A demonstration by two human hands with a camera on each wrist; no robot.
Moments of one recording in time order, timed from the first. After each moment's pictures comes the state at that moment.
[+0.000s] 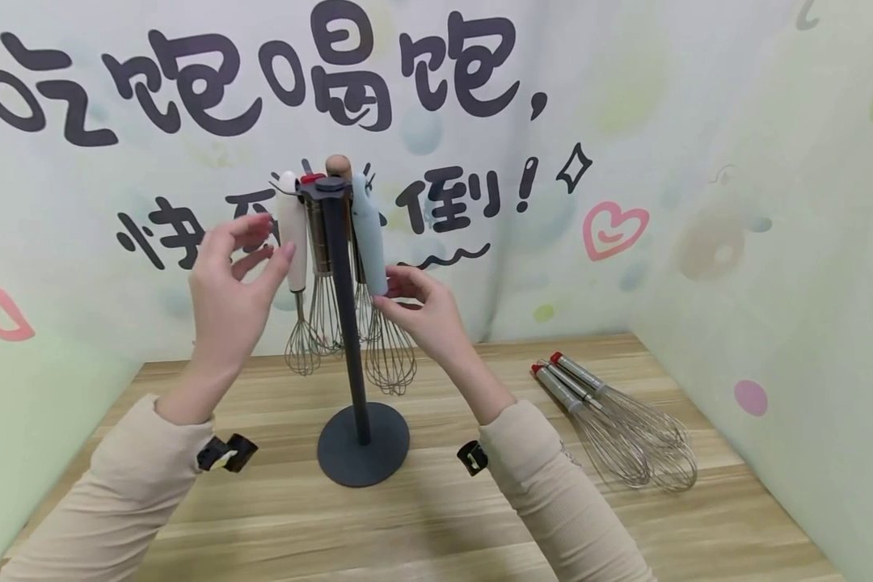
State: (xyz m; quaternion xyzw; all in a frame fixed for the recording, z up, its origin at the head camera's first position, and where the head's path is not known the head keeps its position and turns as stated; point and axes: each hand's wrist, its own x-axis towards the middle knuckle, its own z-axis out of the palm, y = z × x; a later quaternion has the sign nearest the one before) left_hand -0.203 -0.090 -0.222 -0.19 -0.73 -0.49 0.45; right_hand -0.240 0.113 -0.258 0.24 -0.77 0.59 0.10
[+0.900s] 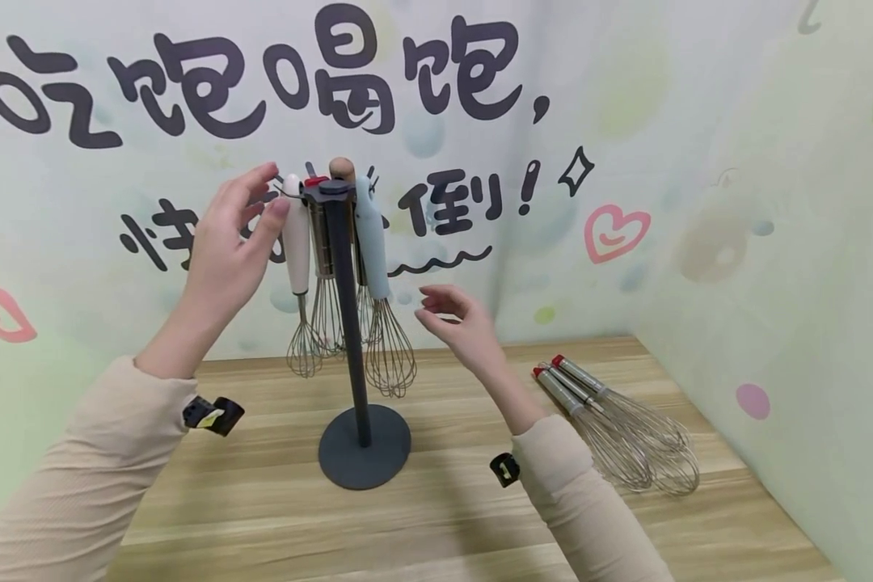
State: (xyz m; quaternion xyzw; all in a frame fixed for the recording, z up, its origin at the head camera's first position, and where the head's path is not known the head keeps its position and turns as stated) left_hand -0.223 -0.107 -0.185 -0.23 -0.79 -0.43 0.38; right_hand -0.248 0.152 -0.281 0.19 -0.79 0.58 0.10
